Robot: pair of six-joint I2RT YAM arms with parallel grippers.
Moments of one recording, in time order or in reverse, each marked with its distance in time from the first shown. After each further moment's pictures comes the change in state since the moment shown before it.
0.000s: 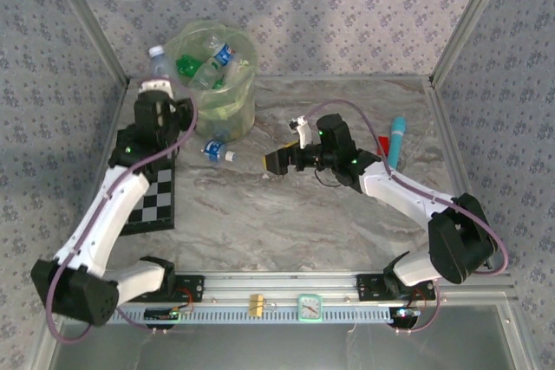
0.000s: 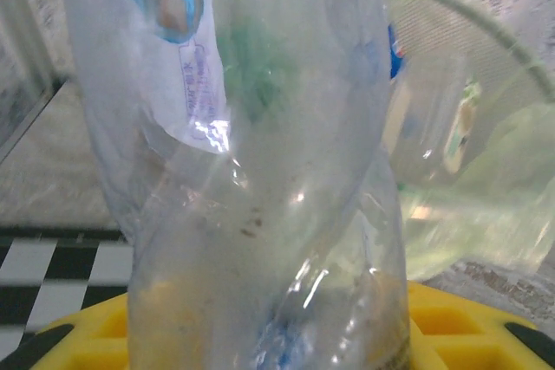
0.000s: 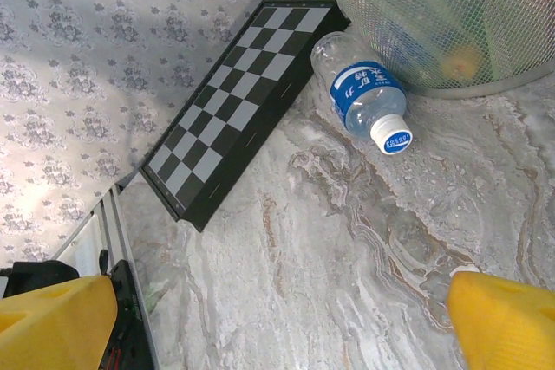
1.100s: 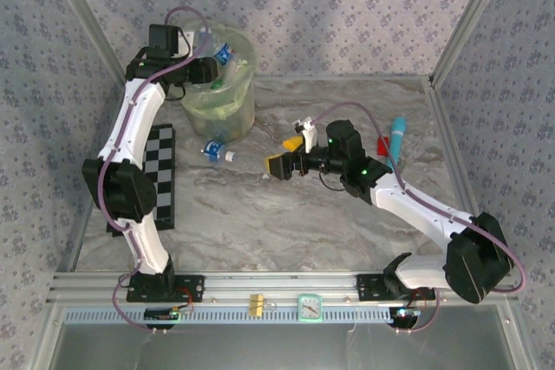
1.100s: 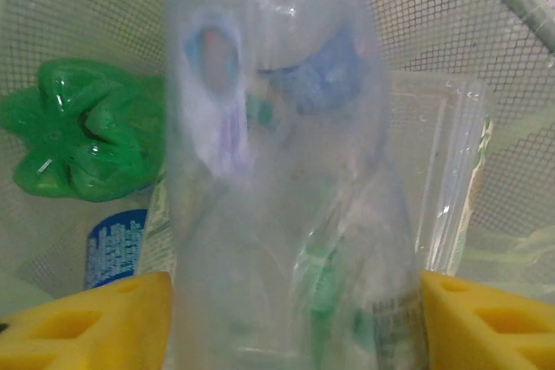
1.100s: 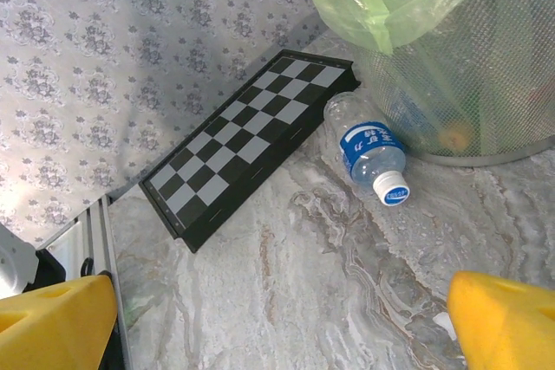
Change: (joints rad) left arm 0.126 0.671 0.793 -0.416 0.343 0.133; right arm 0.028 -0.138 -0.070 0.071 0.069 -0.088
